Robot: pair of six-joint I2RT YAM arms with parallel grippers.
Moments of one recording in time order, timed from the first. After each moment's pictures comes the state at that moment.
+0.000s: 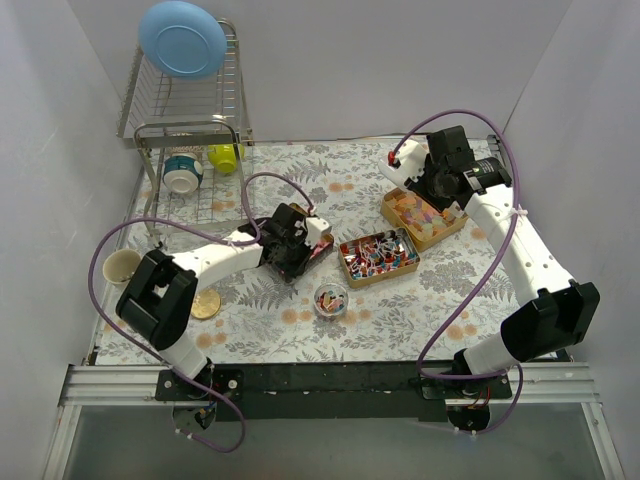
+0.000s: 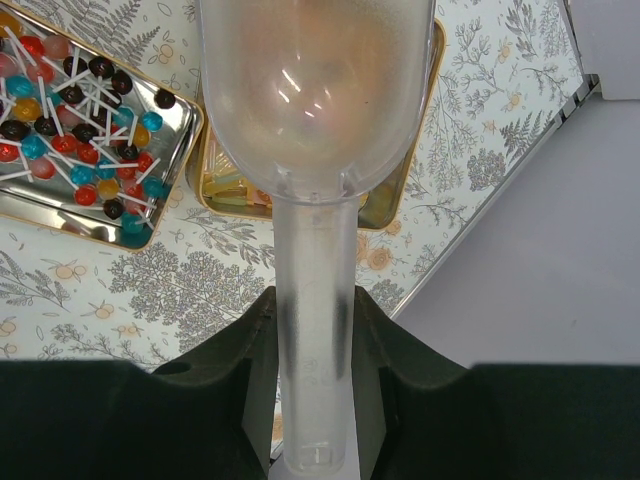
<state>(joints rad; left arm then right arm) -0.64 1.64 1.03 -0.41 0.18 0.11 0.34 1.48 1.55 -0.98 0.11 -0.66</state>
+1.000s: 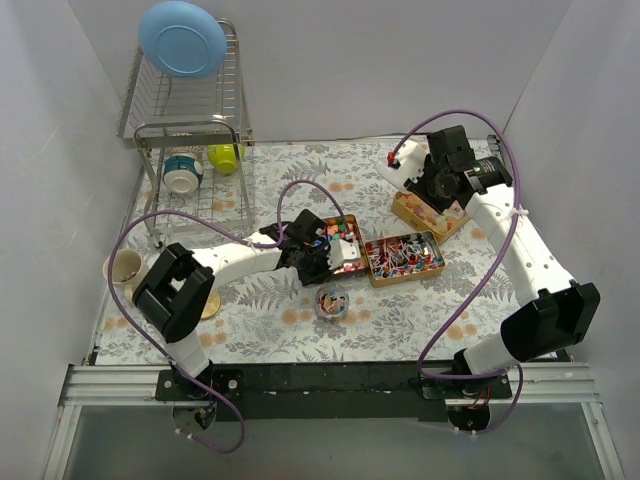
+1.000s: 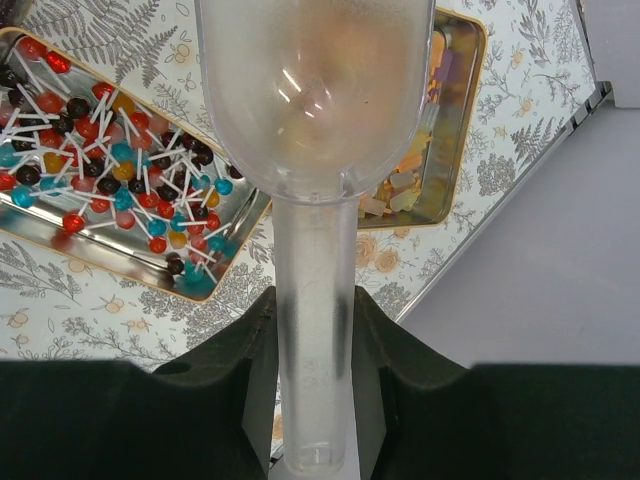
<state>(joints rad) -0.76 1.71 1.08 -0.42 0.35 0.56 0.34 1.48 1.56 -1.00 0.09 -0.66</state>
